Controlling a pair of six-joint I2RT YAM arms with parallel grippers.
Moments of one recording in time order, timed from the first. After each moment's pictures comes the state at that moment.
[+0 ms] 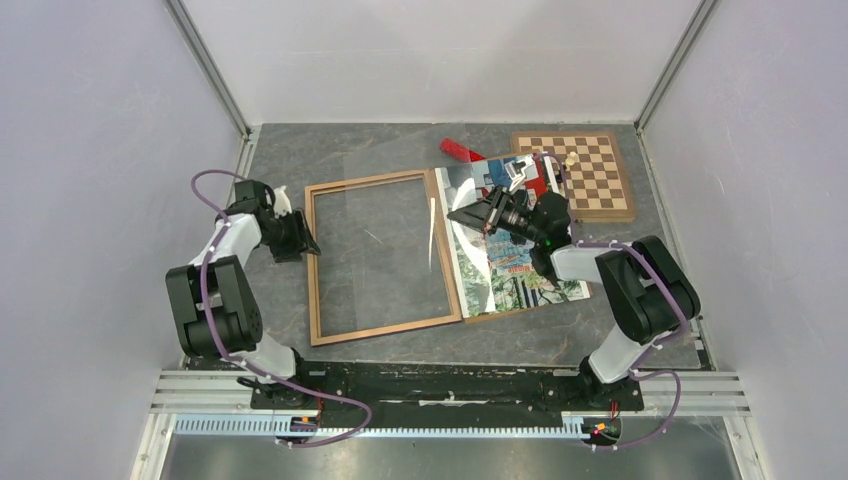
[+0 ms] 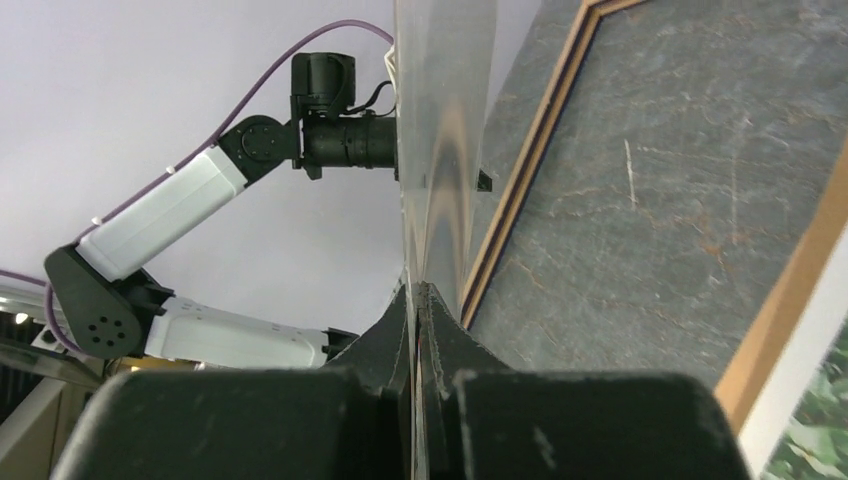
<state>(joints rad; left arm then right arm) 0.23 1.57 0.98 -0.62 0.35 -0.05 0.37 1.67 0.66 1.07 -0.73 1.13</state>
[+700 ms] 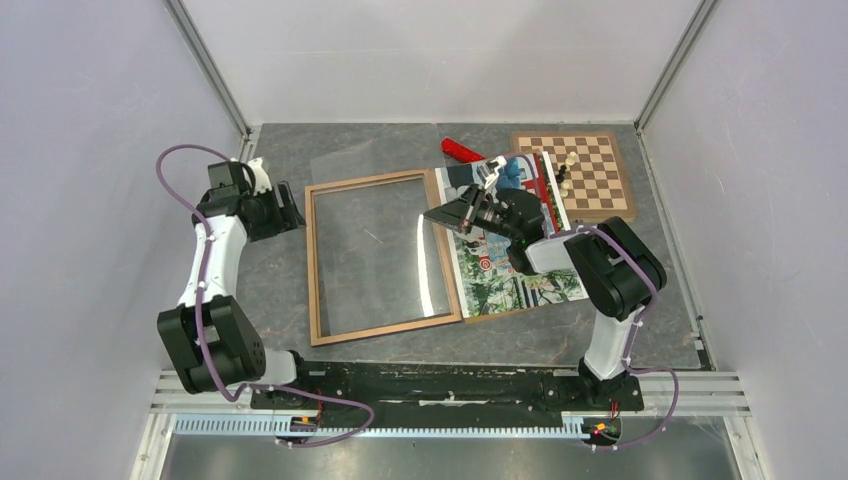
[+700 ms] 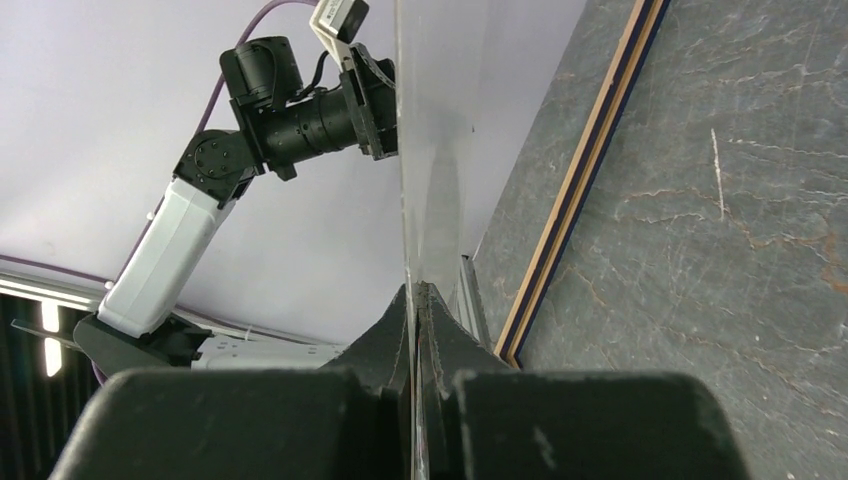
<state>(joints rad) 0.26 1.38 1.10 -0.67 0.28 -0.05 0.47 1.85 0.78 1.21 -0.70 1.30</state>
